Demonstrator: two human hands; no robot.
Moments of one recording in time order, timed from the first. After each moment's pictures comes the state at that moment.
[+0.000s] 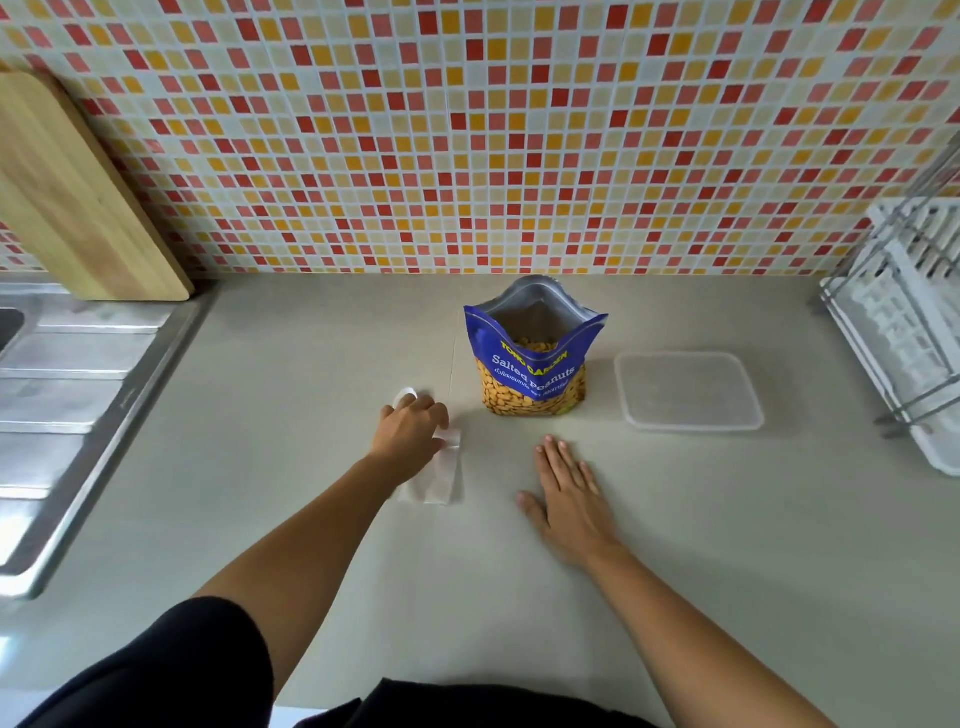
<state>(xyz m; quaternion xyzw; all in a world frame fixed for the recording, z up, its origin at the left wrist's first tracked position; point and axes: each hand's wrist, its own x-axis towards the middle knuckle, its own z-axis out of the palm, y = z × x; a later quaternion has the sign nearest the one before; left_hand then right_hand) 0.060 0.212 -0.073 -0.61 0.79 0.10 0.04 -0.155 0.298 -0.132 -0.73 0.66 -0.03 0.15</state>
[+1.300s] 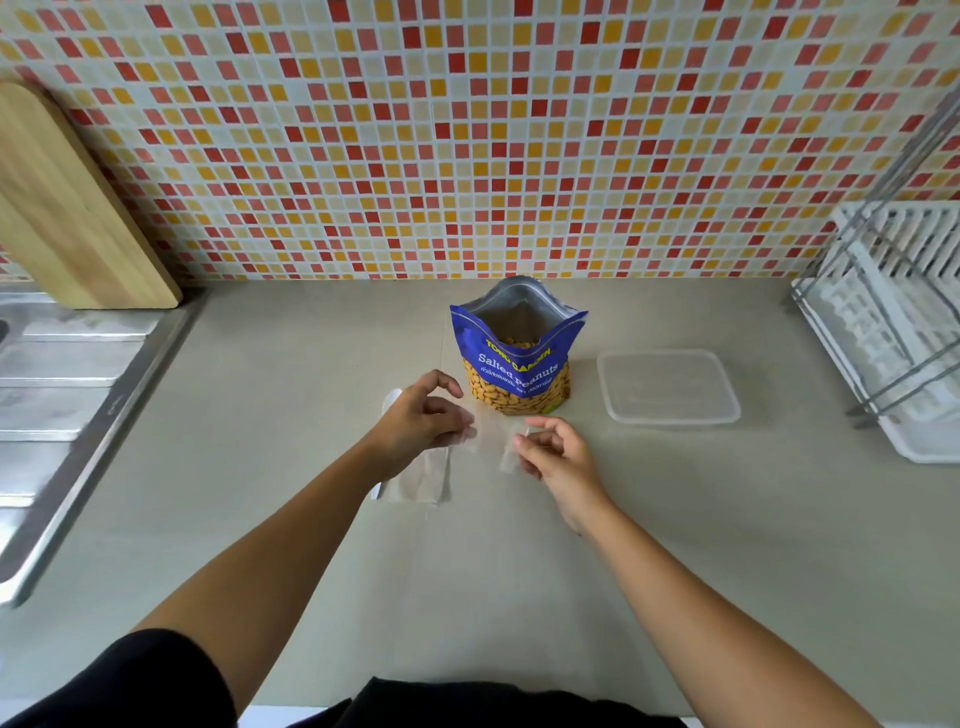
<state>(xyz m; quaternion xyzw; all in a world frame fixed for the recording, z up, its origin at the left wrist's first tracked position) 0.040 0.234 -0.018 -0.50 0.48 0.64 -0.31 -0.146 0.283 -0.072 -0.33 0.56 -0.49 0.58</state>
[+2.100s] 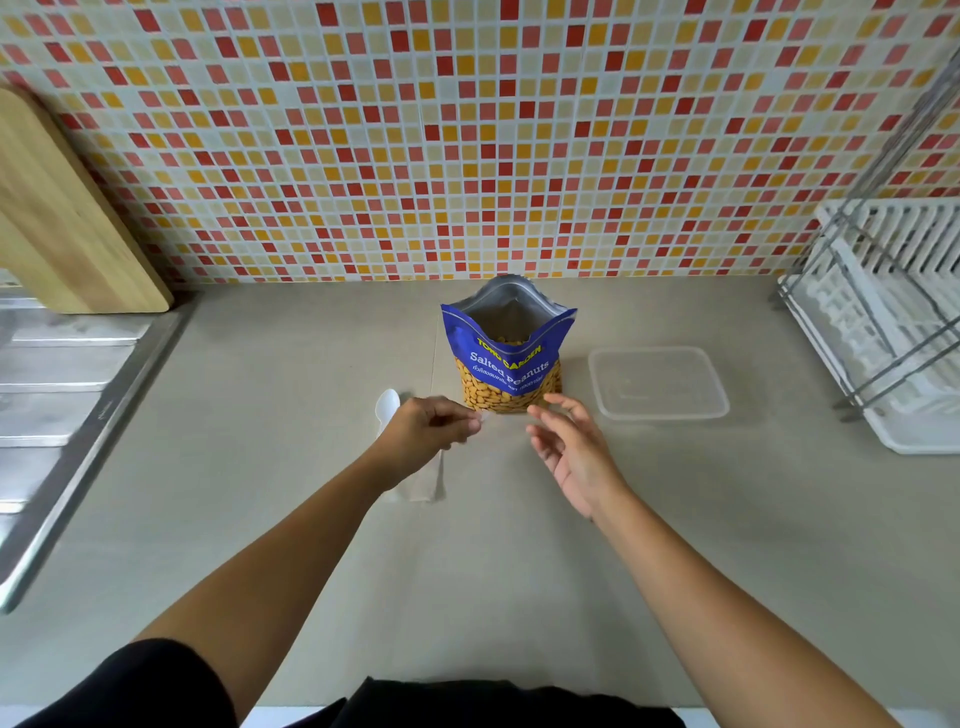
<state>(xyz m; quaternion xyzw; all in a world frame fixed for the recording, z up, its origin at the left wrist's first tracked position) 0.029 0.245 -0.026 -0.53 0.61 0.53 -0.27 -0.167 0.279 -0.049 -0.22 0.49 -0.55 0.64</state>
